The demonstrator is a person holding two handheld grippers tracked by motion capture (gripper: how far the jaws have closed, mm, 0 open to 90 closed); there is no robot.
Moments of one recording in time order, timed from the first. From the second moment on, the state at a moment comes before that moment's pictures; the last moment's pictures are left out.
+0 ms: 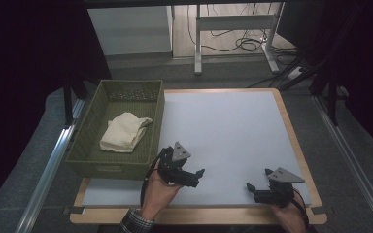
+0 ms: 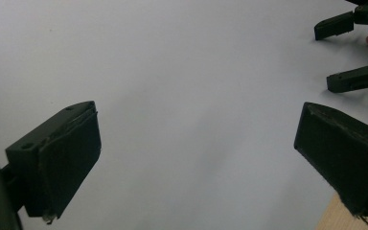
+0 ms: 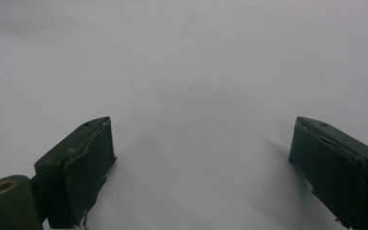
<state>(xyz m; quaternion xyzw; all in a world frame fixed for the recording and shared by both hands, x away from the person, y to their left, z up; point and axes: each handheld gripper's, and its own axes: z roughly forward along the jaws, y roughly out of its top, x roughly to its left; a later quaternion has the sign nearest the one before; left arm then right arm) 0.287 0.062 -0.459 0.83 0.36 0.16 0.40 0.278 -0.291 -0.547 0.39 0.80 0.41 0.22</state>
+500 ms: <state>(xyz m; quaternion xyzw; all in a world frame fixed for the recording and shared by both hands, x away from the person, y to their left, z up) 0.313 0.083 -0.418 0.83 0.36 0.17 0.39 0.278 -0.290 -0.547 0.38 0.80 0.40 0.22</state>
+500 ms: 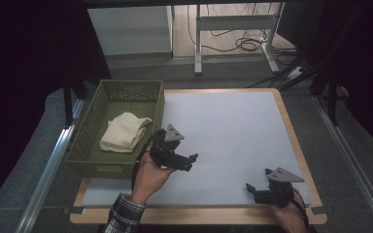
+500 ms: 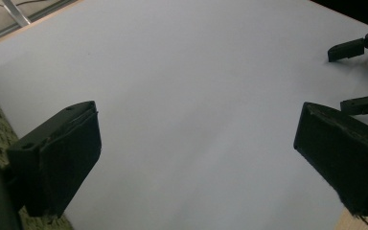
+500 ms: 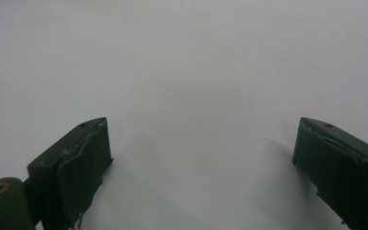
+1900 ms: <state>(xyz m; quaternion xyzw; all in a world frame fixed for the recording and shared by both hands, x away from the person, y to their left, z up) 0.404 0.189 -0.405 0.81 0.45 0.20 0.31 0.278 -0.290 -0.547 0.38 0.80 0.40 0.22</state>
